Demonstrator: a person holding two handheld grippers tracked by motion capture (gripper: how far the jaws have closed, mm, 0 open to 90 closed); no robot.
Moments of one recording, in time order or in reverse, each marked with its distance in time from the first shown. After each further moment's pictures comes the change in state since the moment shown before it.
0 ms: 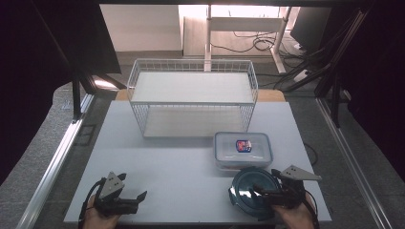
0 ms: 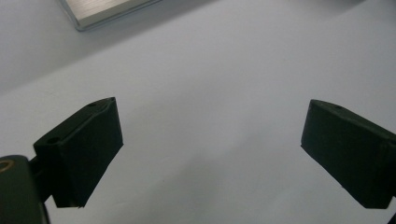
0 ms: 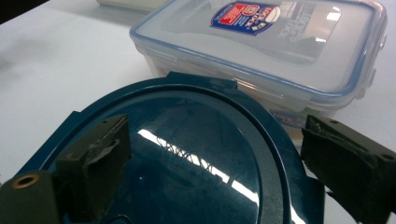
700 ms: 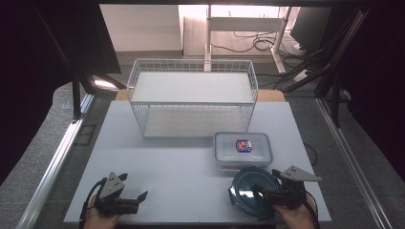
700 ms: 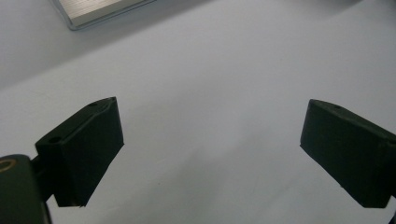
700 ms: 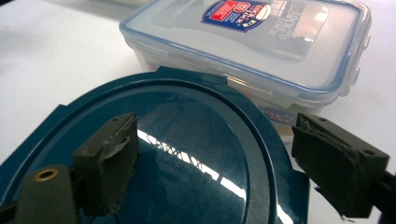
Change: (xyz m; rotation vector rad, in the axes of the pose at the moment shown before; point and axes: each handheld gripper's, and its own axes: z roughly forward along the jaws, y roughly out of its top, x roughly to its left) left arm 0.001 -0.002 0.004 -0.002 -0.027 -0.008; right arm -0.001 -0.002 -0.001 0.012 -0.039 -0.027
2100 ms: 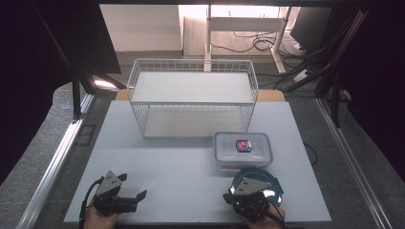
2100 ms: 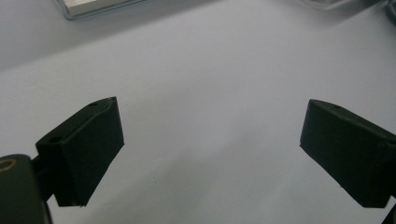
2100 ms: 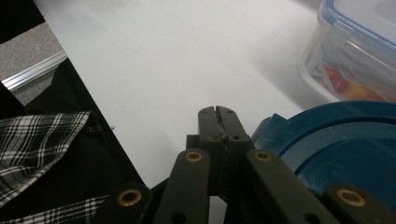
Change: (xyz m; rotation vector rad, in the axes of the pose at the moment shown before) left arm 0.008 -0.003 0.001 -0.013 -0.040 -0.076; right arm 0.102 0.018 0.028 0.198 0.221 -0.257
